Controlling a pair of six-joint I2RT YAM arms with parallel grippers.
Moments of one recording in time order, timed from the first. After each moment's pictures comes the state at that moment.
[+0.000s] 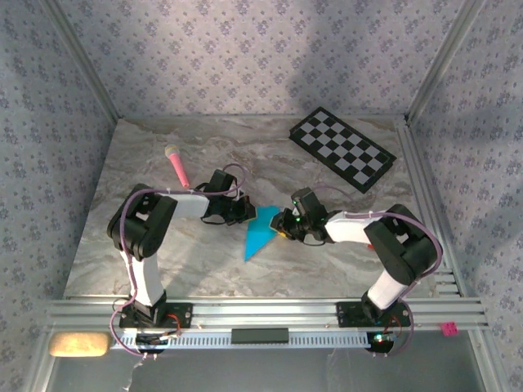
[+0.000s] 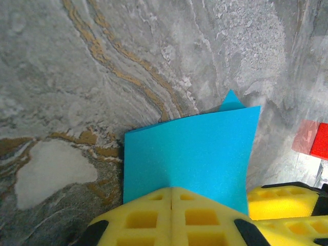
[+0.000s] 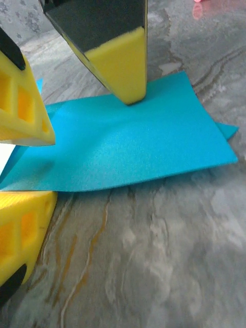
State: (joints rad) left arm -0.53 1.87 0.93 -0.04 0.57 -0.74; right arm 0.63 1.64 0.66 0.13 -0.36 1.08
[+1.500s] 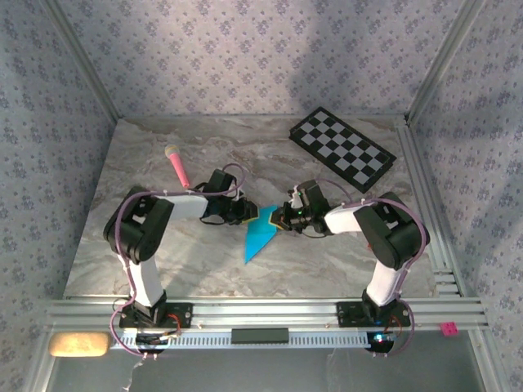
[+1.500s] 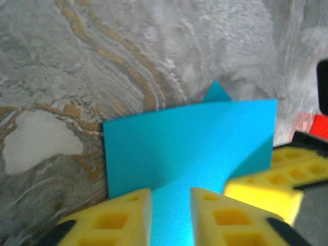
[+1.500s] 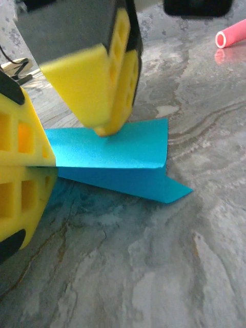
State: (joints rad) left arm -0.53 1.82 0.91 -0.08 0.57 -0.73; right arm 0.54 1.77 0.69 0.31 -0.57 0.96
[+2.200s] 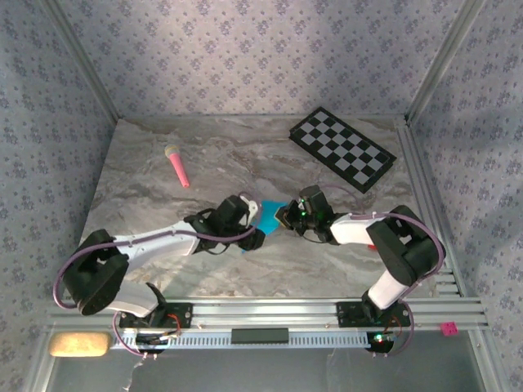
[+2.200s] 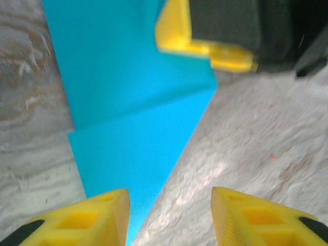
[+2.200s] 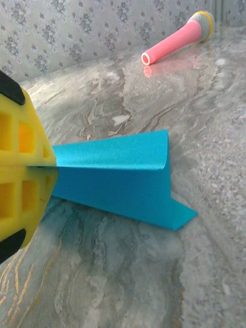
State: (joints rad) left arm -0.90 1.40 0.73 -0.23 0.10 -0.38; right arm 0.59 1.62 0.60 0.35 -0.32 1.25
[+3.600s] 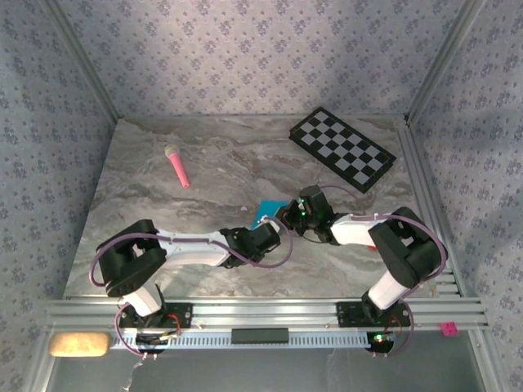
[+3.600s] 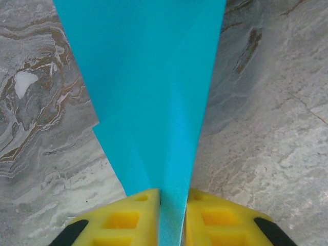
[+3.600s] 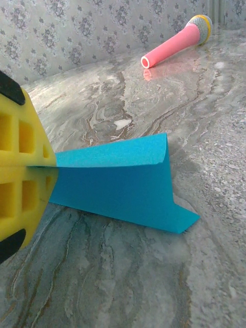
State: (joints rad) left arm -1.14 1.63 0.82 -0.31 -0.43 -0.24; right arm 0.59 1.60 0.60 0.33 -0.32 1.26
